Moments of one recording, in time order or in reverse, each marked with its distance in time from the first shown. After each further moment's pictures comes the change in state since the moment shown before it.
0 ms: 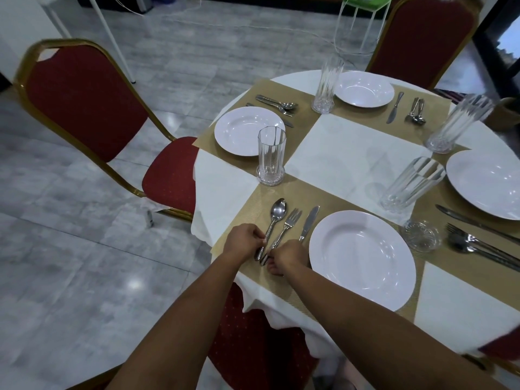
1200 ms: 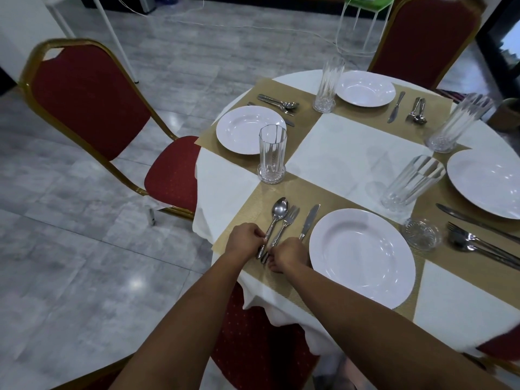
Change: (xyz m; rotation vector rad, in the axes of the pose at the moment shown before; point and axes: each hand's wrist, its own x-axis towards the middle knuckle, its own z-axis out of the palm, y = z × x) left_hand -0.005 0.002 0.005 0.033 0.042 -0.018; right_hand -0.011 0.004 -0.009 -0.176 0.049 -0.172
